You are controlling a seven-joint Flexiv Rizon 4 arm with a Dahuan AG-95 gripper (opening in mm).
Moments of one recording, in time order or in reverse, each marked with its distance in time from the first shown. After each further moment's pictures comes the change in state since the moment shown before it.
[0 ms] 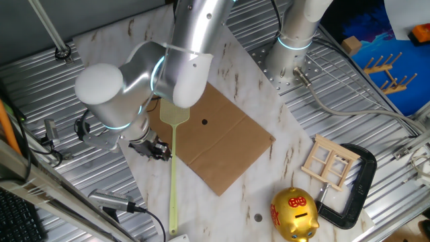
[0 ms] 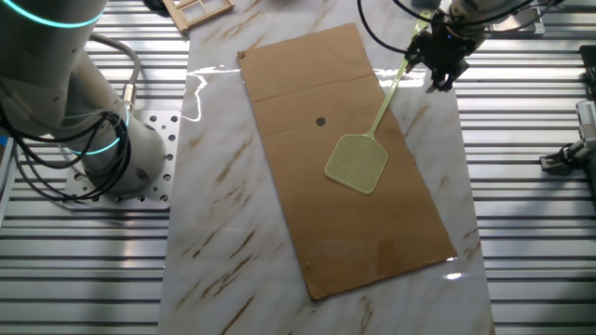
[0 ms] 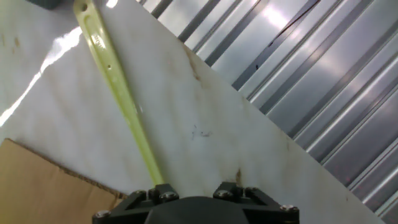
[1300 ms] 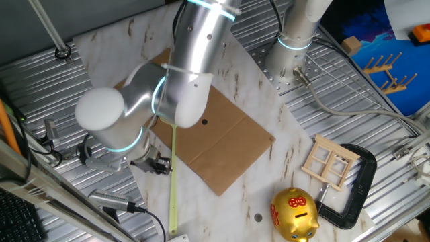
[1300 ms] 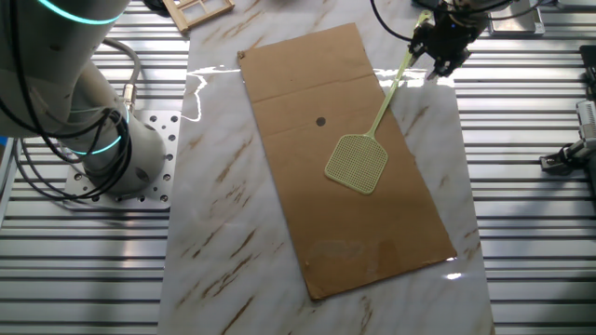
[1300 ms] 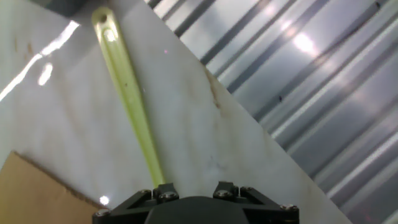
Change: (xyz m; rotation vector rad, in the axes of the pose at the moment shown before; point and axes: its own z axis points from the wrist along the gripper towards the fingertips) arm -0.045 0.022 0.022 -0.007 0.016 -0.082
